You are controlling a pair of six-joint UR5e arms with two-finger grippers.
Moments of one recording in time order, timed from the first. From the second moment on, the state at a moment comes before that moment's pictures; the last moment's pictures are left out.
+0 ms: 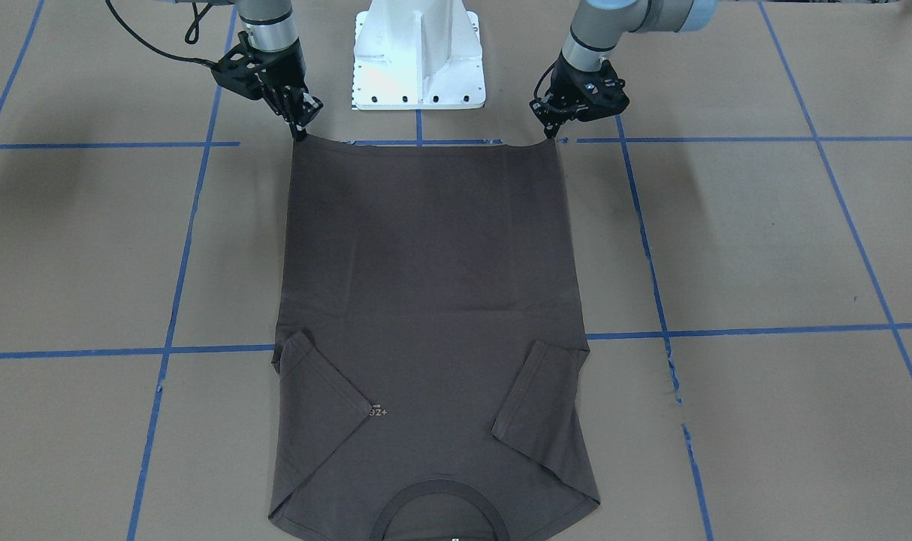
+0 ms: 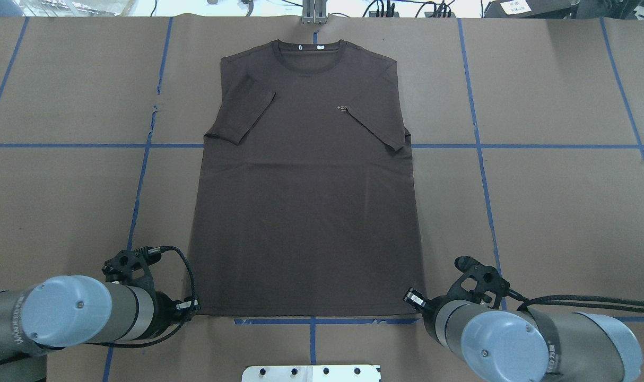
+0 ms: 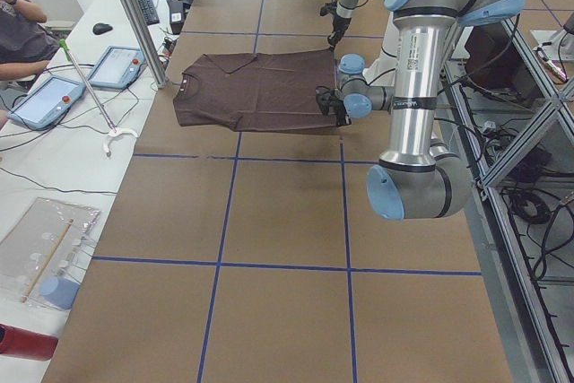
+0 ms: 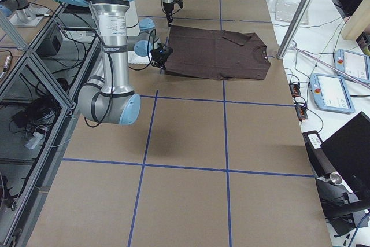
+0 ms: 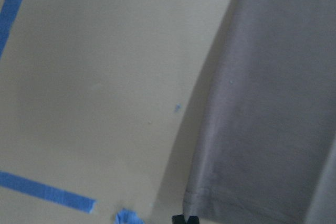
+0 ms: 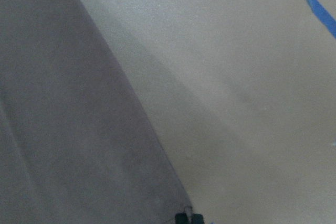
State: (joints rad) left arm -0.22 -1.64 -2.13 -1.87 -1.71 -1.78; right arm 0.10 -1.46 2.19 -1.51 1.44 2.11
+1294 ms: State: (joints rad) left arm -0.46 -1.84 -2.20 -1.69 -1.73 -1.67; right arm 0.38 -1.28 2.23 -1.64 1.60 1.84
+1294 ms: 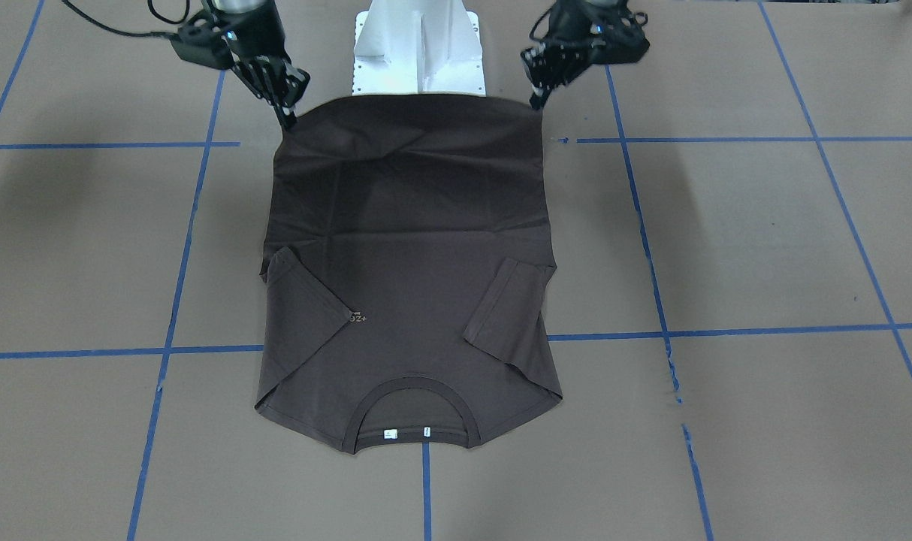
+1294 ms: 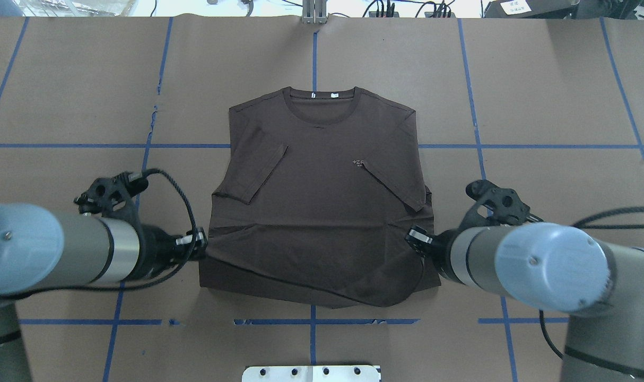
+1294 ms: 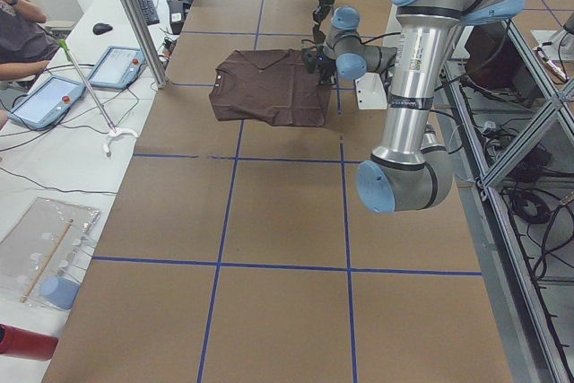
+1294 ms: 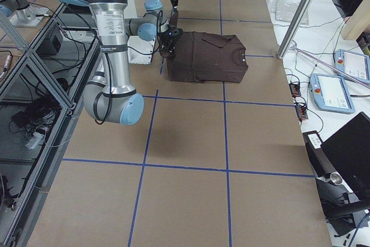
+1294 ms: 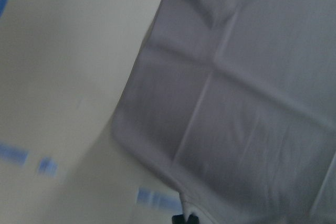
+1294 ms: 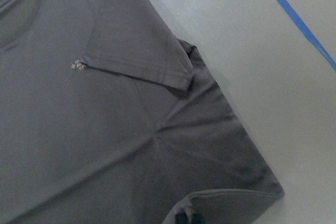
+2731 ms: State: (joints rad) left arm -0.79 -2.17 -1.37 -2.20 -1.64 -1.40; right arm 0.77 -0.90 1.35 -1.27 1.79 1.51
